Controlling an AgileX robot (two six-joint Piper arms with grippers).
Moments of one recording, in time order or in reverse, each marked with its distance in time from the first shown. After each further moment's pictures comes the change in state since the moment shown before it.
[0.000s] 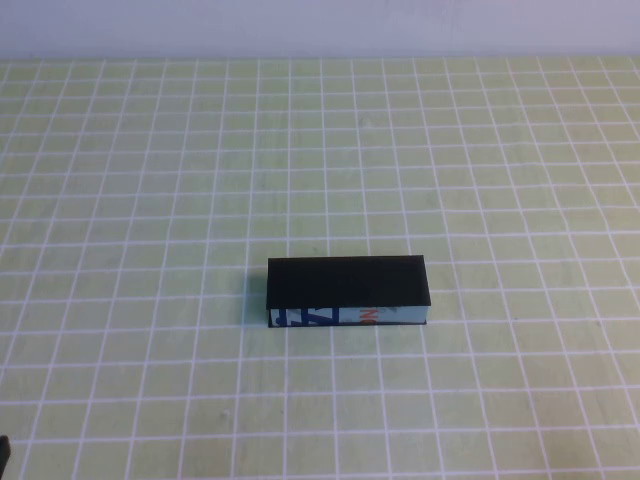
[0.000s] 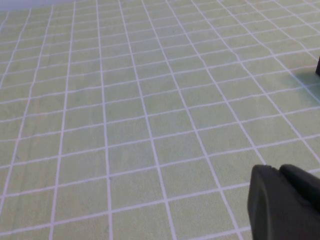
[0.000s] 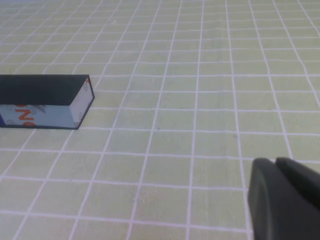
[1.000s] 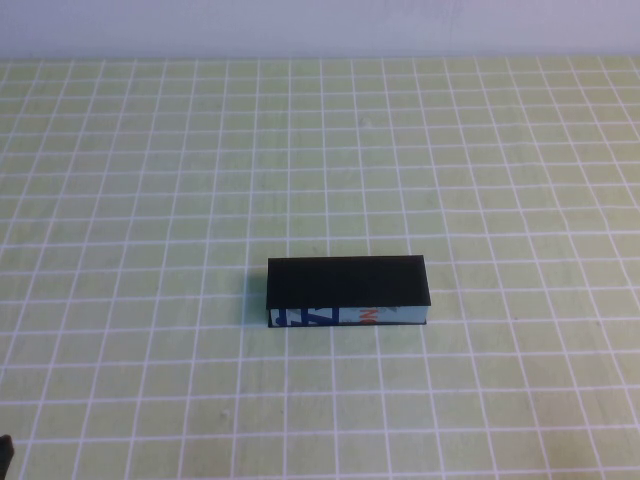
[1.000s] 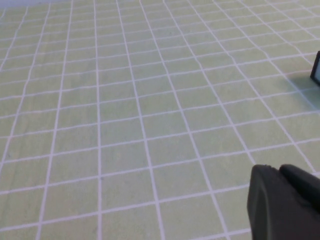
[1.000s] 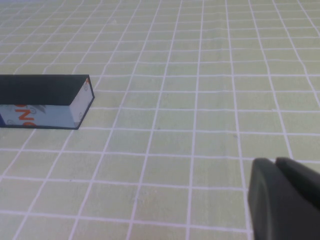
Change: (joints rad) right arm 0.000 0.000 0.000 0.000 0.000 0.000; left arm 0.000 0.000 0.000 -0.017 -0.002 0.000
